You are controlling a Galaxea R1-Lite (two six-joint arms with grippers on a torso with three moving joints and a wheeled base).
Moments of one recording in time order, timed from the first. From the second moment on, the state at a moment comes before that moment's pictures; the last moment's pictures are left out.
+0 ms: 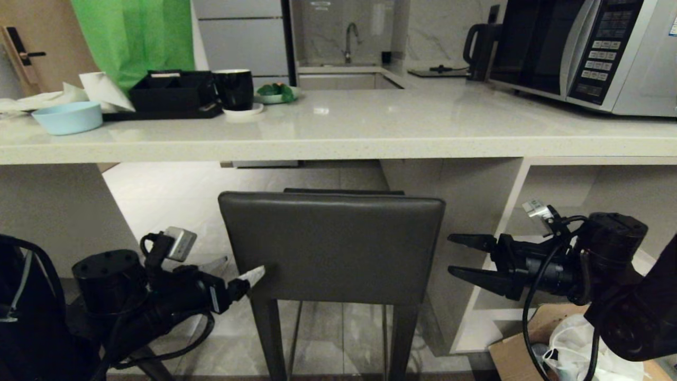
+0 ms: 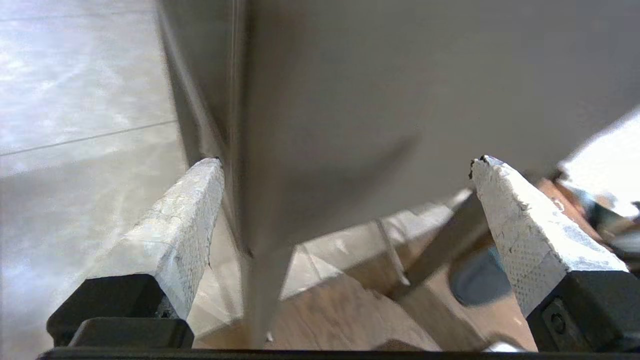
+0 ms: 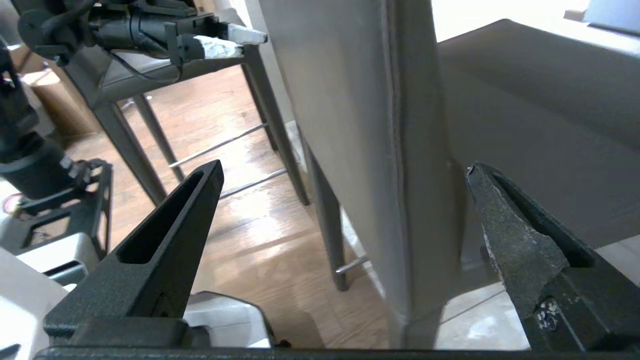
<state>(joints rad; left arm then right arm) -0.19 1.94 -0.23 -1.52 -0.36 -0.13 0.08 2.03 -0.48 -1.52 1.13 0.10</state>
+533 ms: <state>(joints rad) 0.02 1.88 -0.24 -1.52 -0.76 -0.12 0.15 2.02 -0.45 -1.52 1.10 0.14</state>
